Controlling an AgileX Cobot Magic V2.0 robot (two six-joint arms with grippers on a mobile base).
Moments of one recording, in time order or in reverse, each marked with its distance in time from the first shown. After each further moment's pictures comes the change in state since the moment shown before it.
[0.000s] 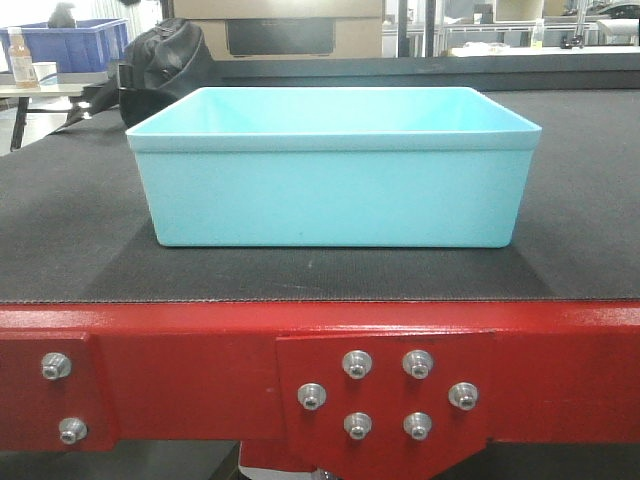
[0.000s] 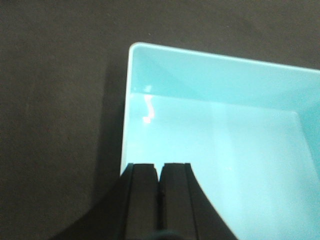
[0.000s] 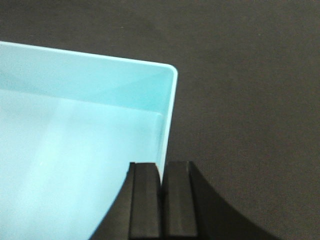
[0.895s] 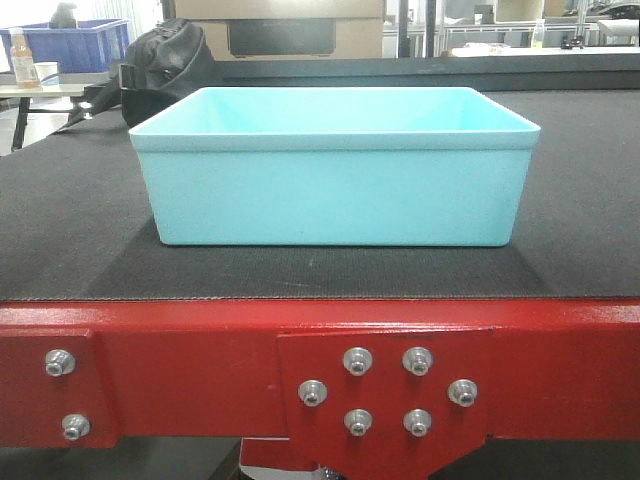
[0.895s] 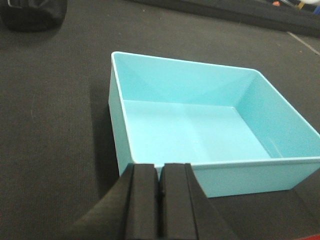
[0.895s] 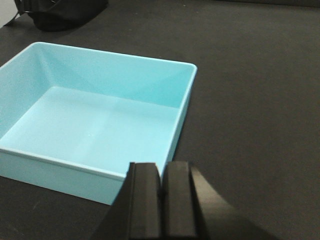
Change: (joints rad) left arm 0.000 -0.716 0.822 0.017 -0.514 0.077; right arm 0.000 -0.570 0.544 -0.004 -0.265 -0.005
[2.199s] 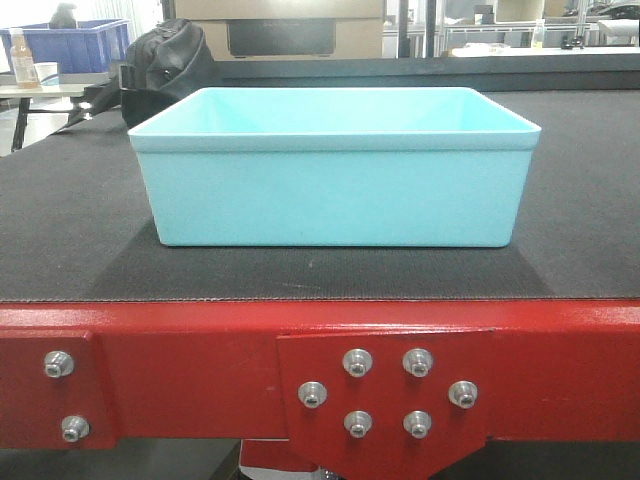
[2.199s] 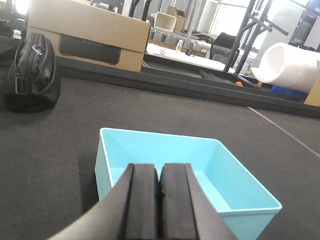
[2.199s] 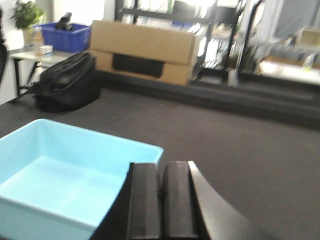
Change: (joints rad) left arm 0.002 -0.310 0.028 0.002 0.015 0.000; right arm -0.142 -0.433 0.126 0.188 -0.084 -0.370
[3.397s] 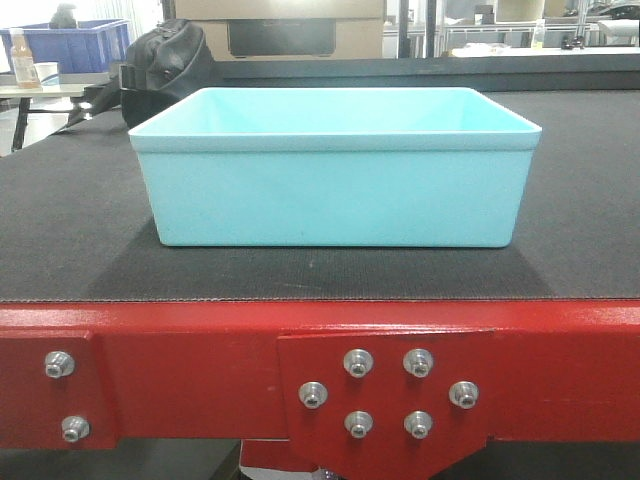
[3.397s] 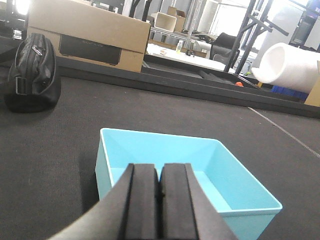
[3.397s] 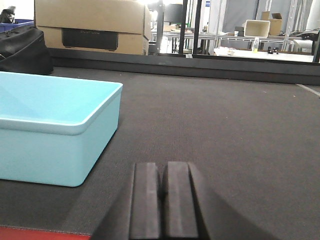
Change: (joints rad) left arm 0.000 0.000 0.000 0.000 0.000 0.000; right arm -0.166 -0.446 0.580 0.207 -0.139 -0.129
